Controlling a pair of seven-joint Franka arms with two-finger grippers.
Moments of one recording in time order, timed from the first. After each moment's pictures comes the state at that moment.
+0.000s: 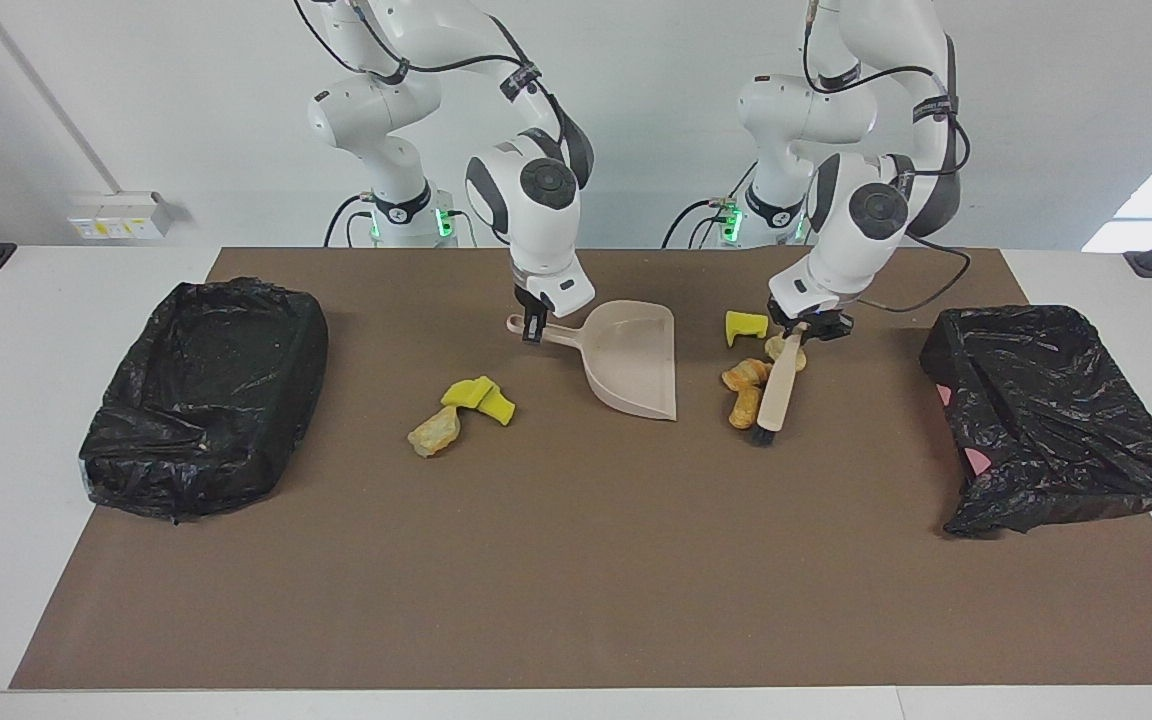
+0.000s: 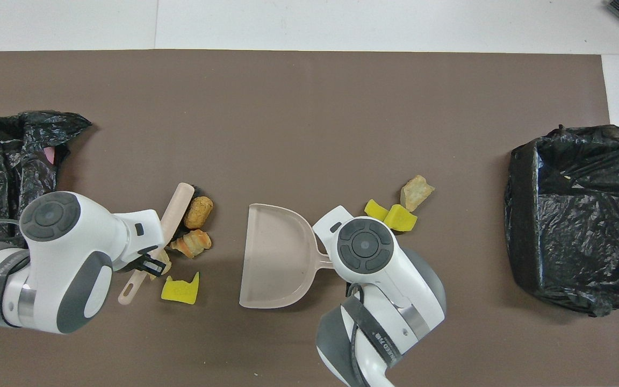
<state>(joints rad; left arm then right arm) -0.35 -0.09 0.06 -2.37 0.02 2.08 0.17 0.62 0.12 -0.02 -2.12 -0.02 2.10 -0.81</state>
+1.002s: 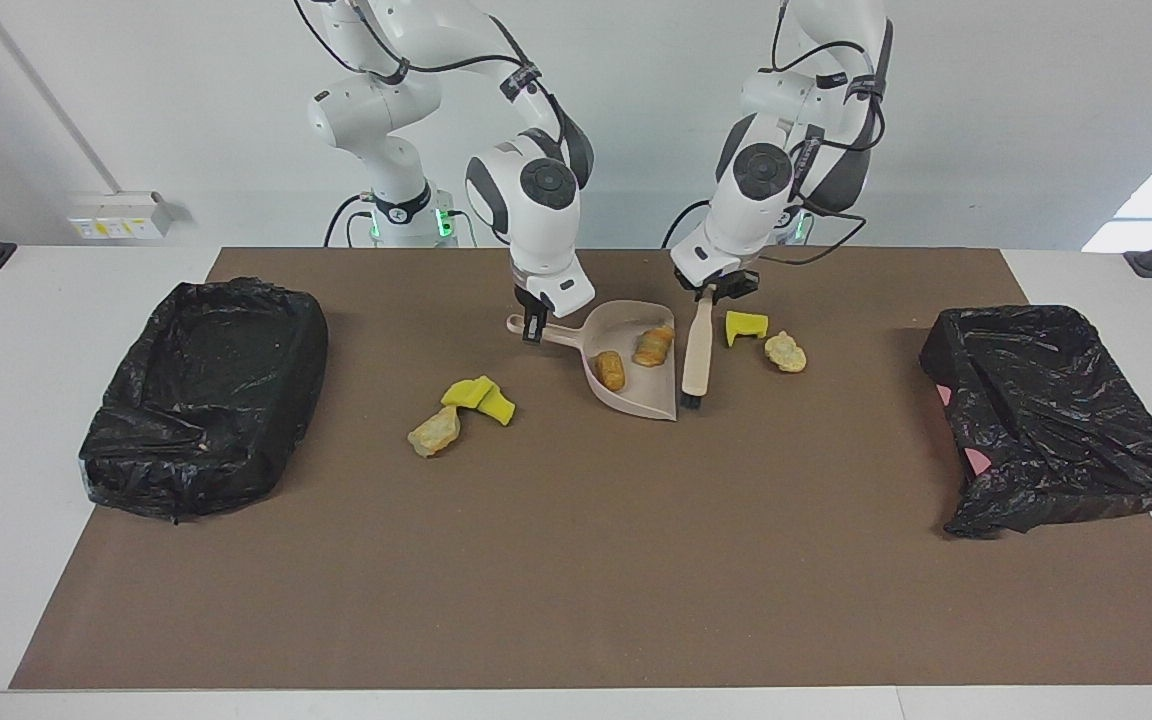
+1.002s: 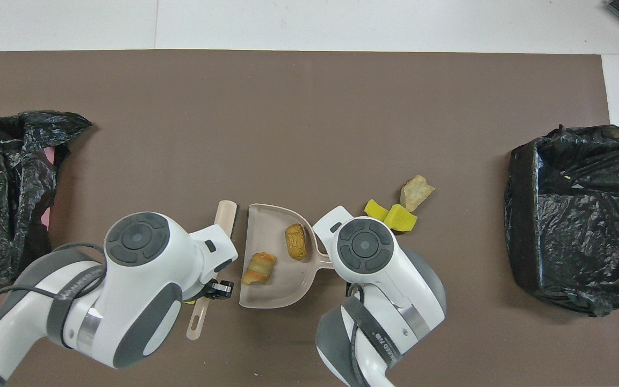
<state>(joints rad) -0.59 -0.14 0.09 -2.27 -0.11 1.88 -0.26 0.62 0.12 -0.02 -2.12 -0.02 2.10 -0.81</state>
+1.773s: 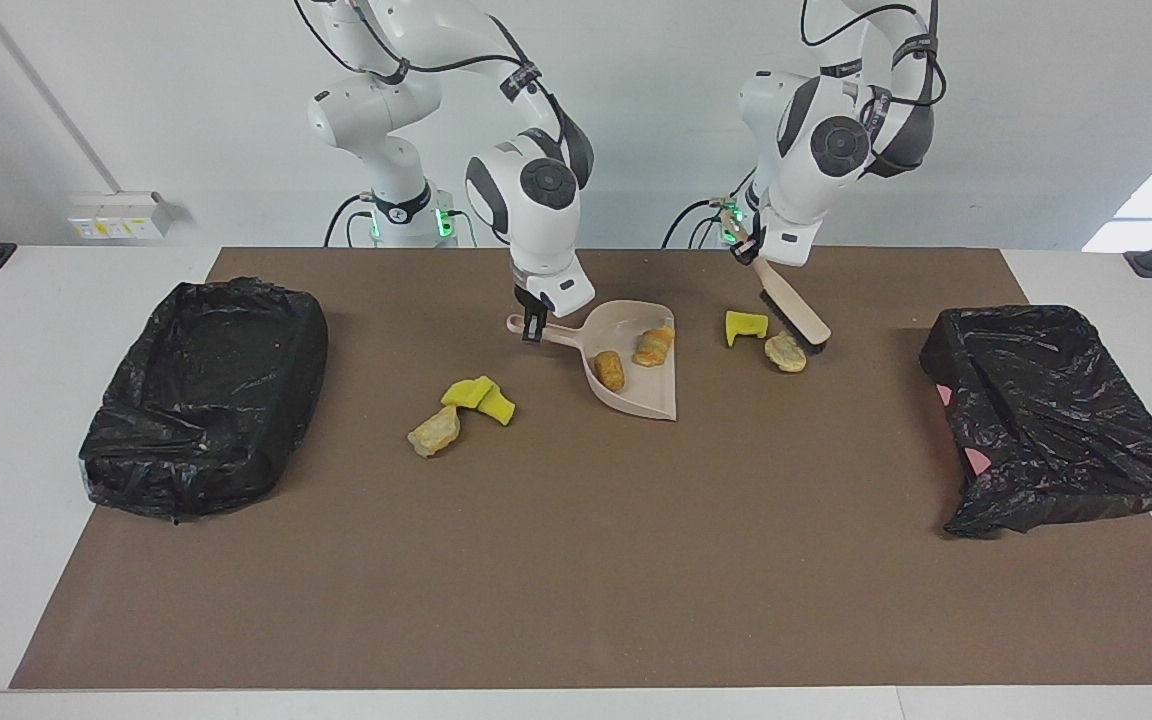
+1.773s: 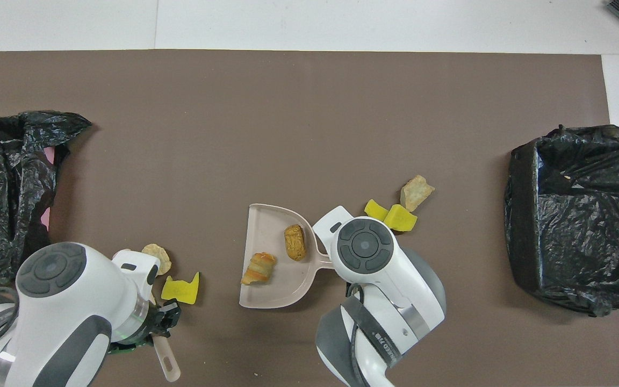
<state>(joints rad) -0.46 -0.40 0.09 -2.51 -0.11 1.73 -0.86 0.62 0.12 -0.02 -2.12 -0.02 2.10 -0.81</state>
